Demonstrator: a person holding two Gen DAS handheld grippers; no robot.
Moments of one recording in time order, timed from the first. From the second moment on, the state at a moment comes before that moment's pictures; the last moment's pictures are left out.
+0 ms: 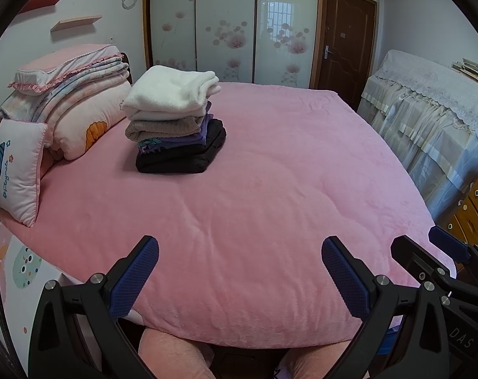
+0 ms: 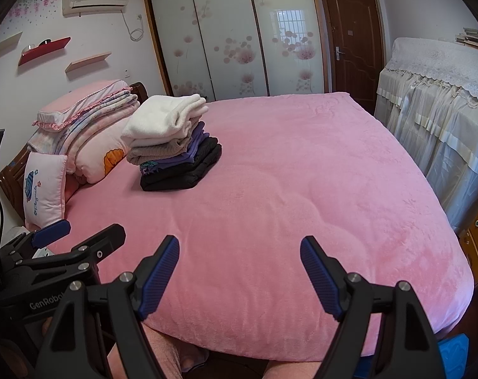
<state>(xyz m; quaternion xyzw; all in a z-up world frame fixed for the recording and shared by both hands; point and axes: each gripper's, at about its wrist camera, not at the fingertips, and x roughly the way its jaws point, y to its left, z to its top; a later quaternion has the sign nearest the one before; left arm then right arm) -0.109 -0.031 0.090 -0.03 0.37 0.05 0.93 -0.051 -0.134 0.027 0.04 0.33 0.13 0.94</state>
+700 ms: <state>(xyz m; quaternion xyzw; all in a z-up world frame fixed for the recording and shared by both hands) -0.109 -0.035 0.089 -0.03 0.37 0.05 0.93 -0.052 -0.131 0.028 0.04 0.33 0.13 0.94</state>
